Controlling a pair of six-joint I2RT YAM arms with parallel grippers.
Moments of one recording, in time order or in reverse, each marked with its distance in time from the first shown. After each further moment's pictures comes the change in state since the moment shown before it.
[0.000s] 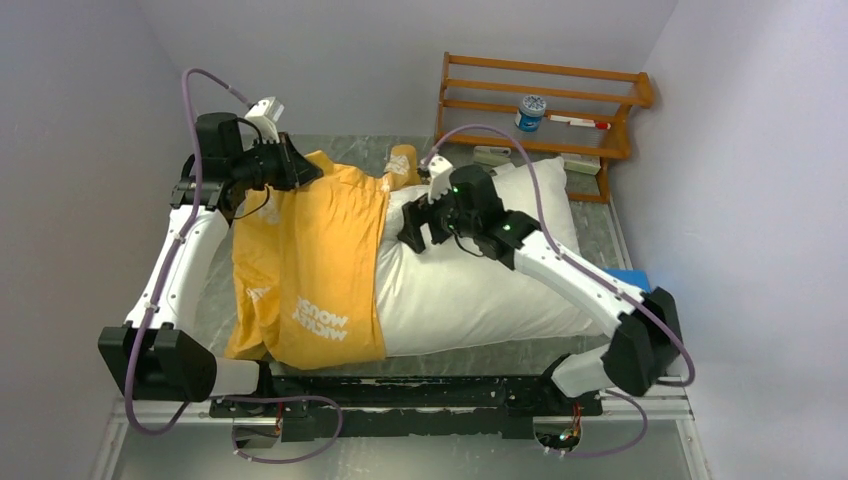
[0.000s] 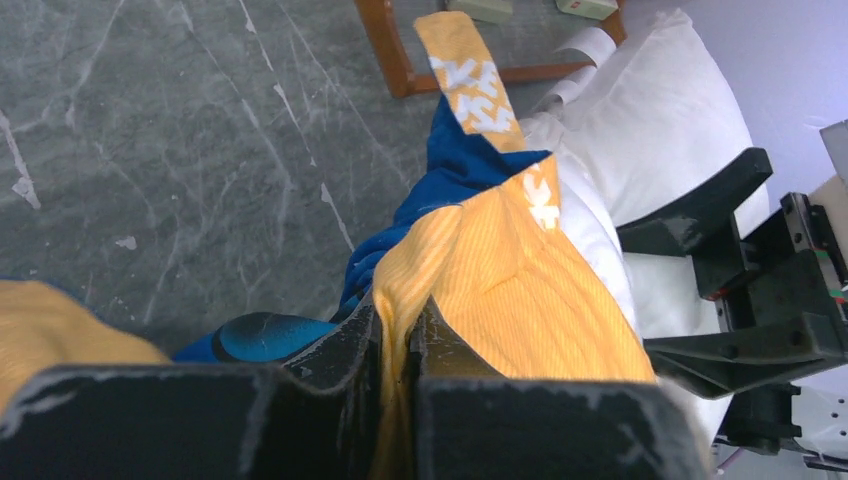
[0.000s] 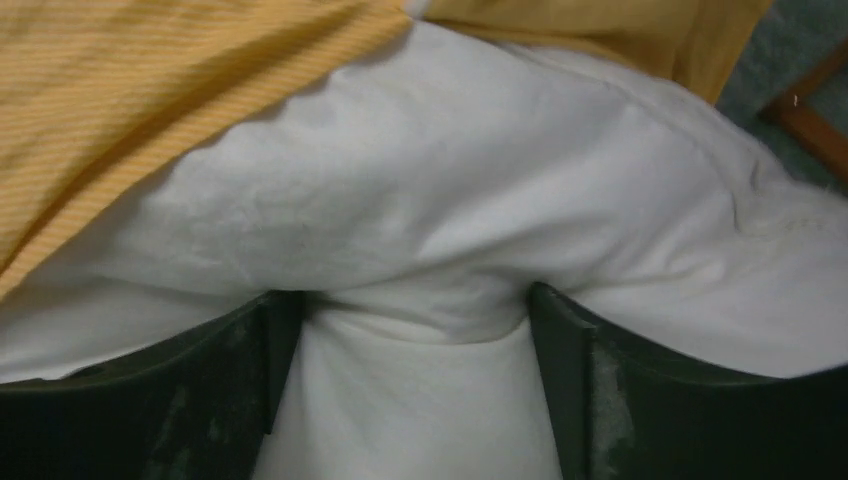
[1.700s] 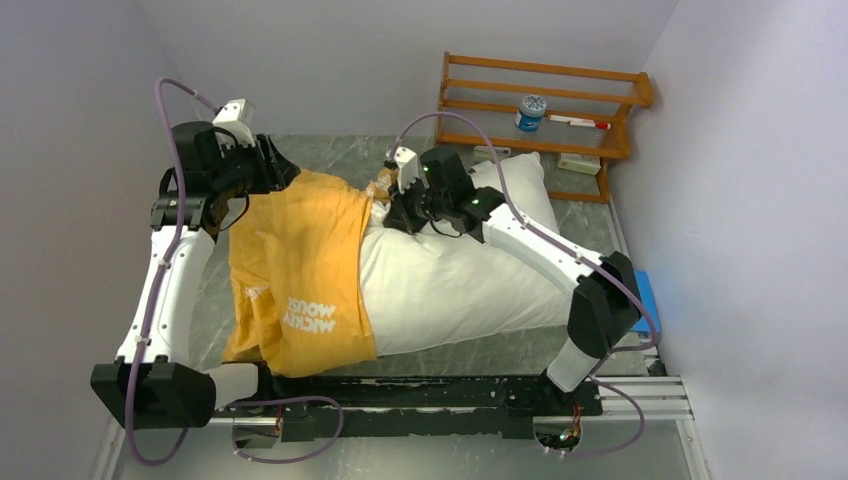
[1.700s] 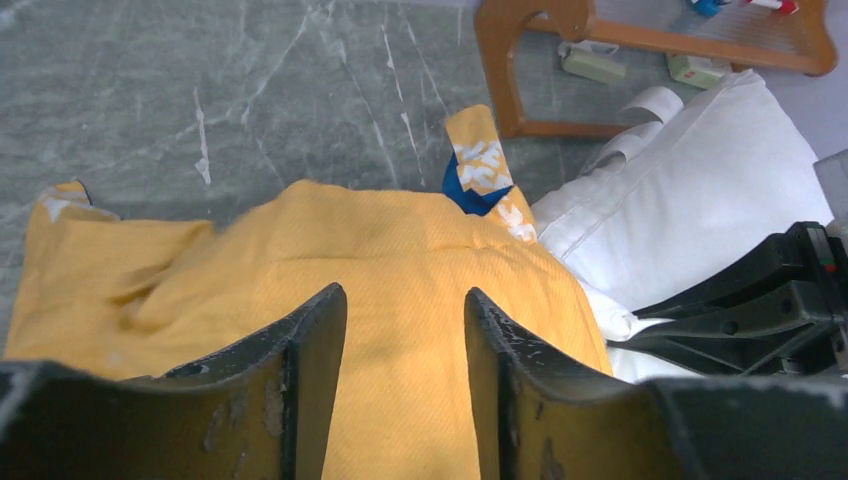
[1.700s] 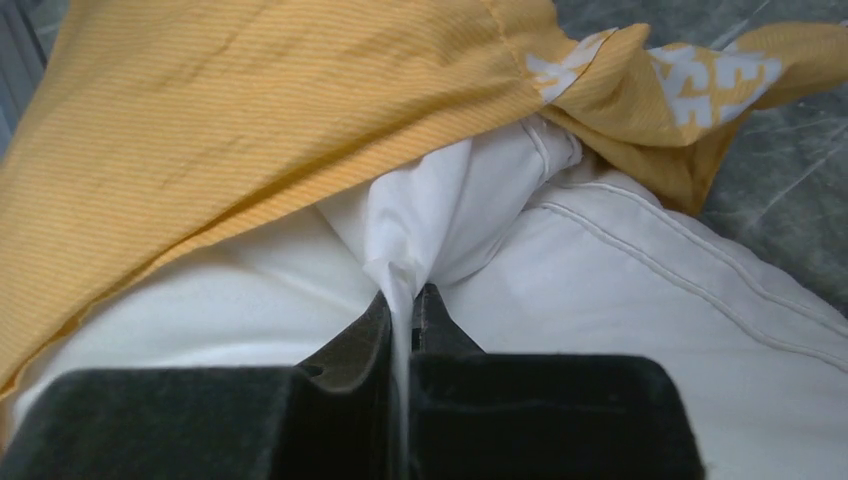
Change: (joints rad) left arm 0.063 -0.099 -0.044 -0.039 -0.201 0.042; right arm 0.006 0.323 0.286 -0.068 -0.218 -0.130
